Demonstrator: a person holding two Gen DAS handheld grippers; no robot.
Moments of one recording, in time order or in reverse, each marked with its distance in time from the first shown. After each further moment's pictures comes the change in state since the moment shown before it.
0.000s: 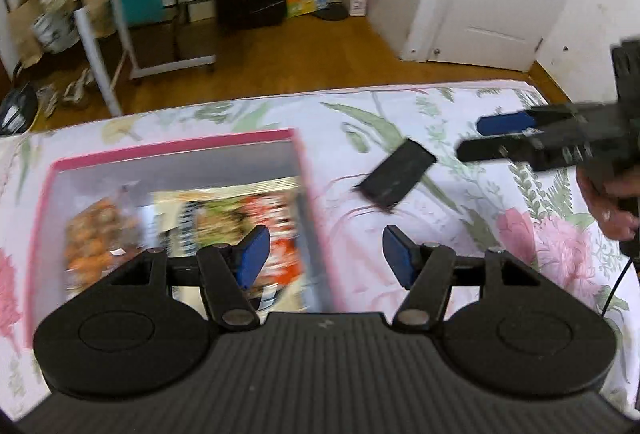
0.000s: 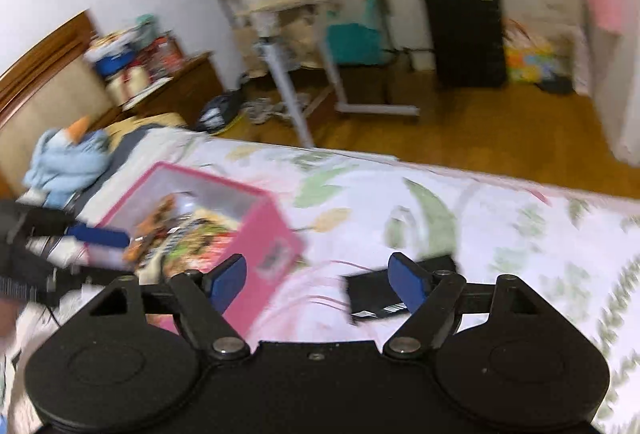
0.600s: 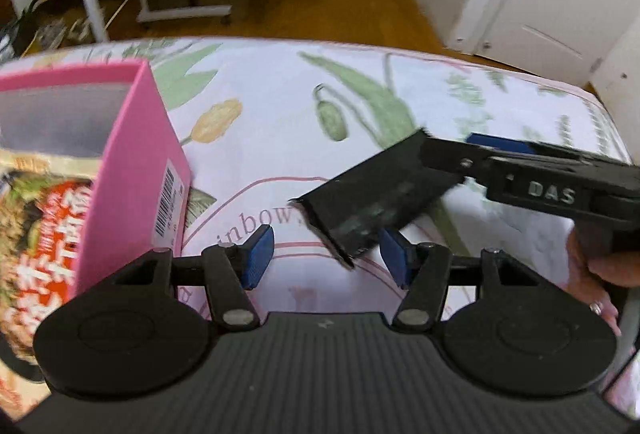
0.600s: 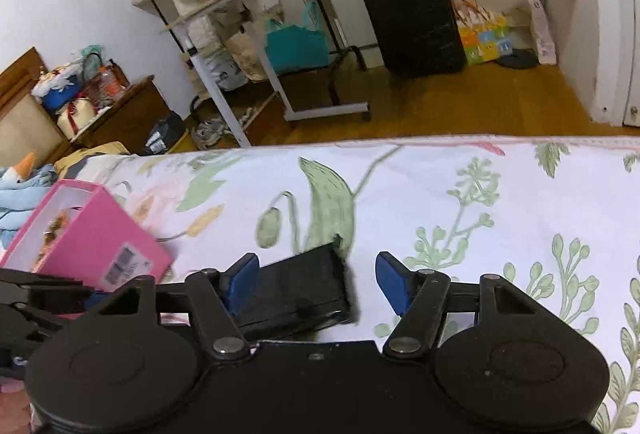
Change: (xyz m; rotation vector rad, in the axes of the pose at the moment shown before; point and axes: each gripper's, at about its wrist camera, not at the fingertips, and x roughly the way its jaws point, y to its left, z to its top) left arm 0.179 -0.058 0.008 -0.214 0.062 0.096; right arm 0.097 -0.112 -0.040 0.097 -0.074 -0.042
